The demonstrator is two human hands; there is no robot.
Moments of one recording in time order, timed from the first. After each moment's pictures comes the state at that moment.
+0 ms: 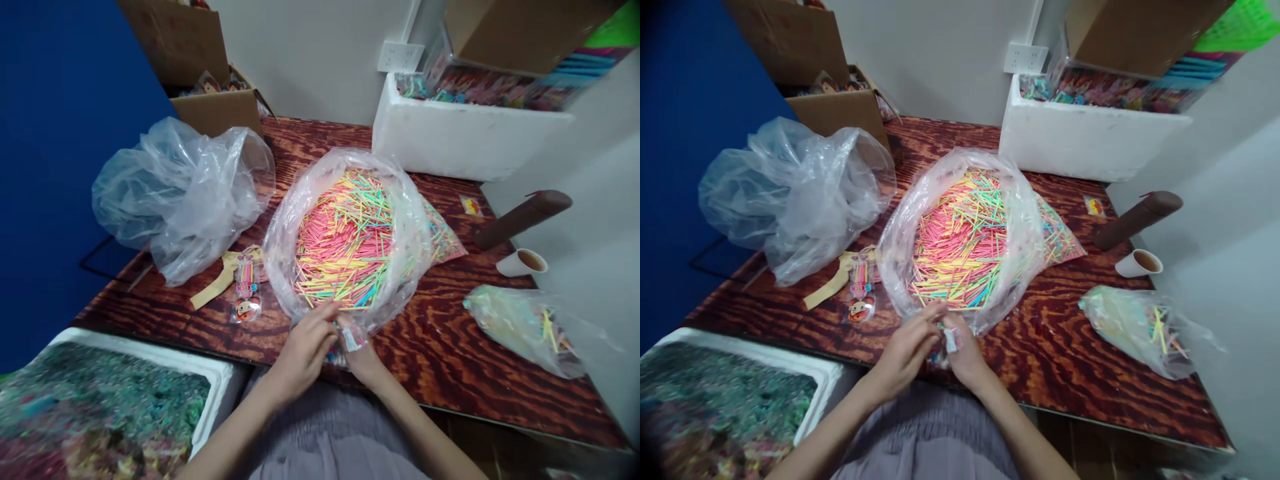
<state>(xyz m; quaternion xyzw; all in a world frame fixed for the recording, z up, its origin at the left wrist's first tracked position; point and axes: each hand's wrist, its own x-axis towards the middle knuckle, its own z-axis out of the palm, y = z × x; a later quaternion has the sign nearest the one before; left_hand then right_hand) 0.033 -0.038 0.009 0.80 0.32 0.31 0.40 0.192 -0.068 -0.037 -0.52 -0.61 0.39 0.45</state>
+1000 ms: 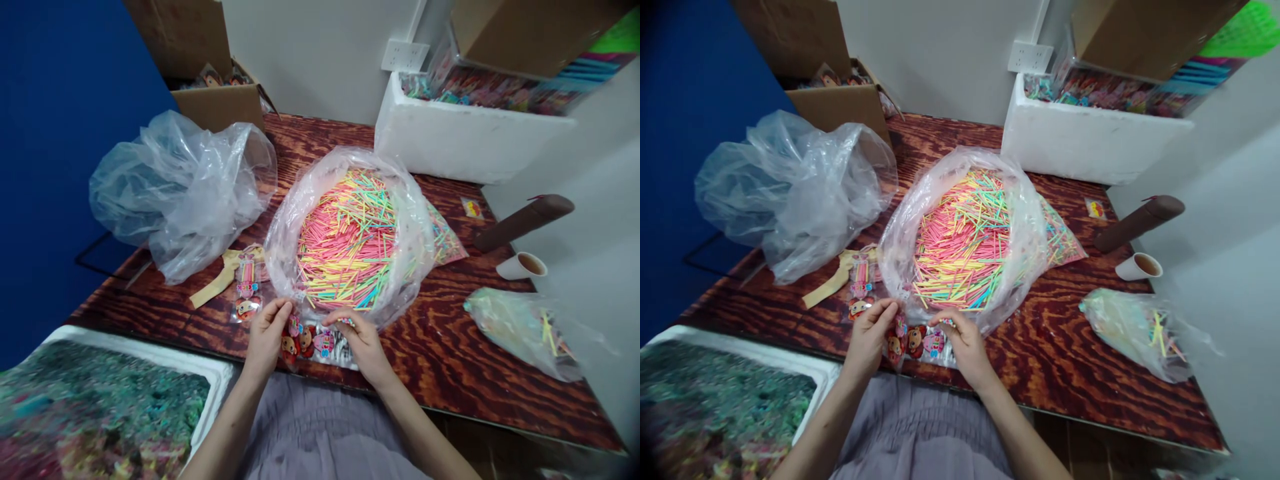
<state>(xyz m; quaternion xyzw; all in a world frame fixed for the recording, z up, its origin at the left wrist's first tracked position) 0.001 -0.016 -0.019 0.43 0.54 0.46 0.56 0.192 -0.065 -0.008 -0.50 -0.54 0.47 0.49</state>
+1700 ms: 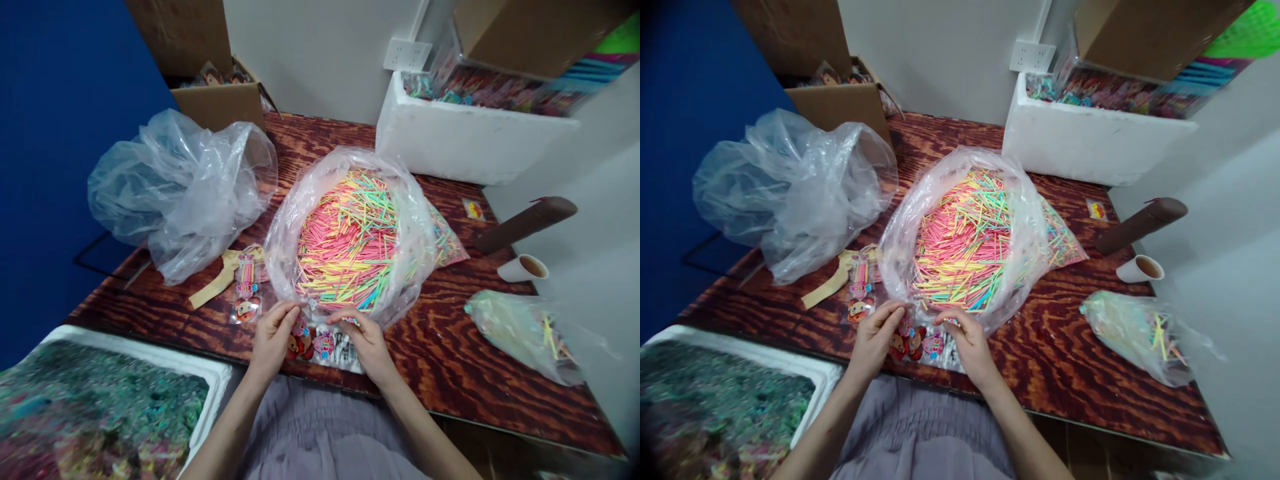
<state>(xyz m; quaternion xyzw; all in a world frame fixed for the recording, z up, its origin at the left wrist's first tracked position) 0.005 -0.015 -0.010 0.59 0.50 0.44 0.46 0.200 -0.061 -0.006 -0.50 -0.54 0.46 0.50</state>
